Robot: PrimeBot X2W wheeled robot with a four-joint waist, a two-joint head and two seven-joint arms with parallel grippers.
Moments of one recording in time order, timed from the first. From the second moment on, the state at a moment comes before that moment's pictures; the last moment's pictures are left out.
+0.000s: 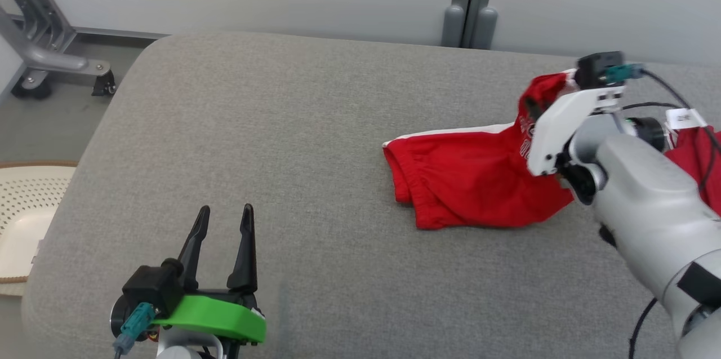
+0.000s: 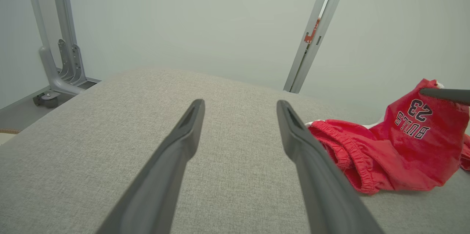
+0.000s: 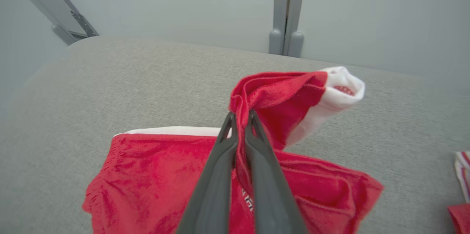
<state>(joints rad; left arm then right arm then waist) -0.07 0.06 -0.16 0.21 -0.35 -0.10 -0.26 -0.96 -0.28 0.80 1.14 0.93 0.13 -0.01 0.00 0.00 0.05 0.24</state>
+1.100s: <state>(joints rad) -0.06 0.05 -0.16 0.23 -0.36 -0.10 -0.26 -0.86 -0.25 0.85 0.88 1.11 0.13 -0.19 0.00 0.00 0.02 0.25</state>
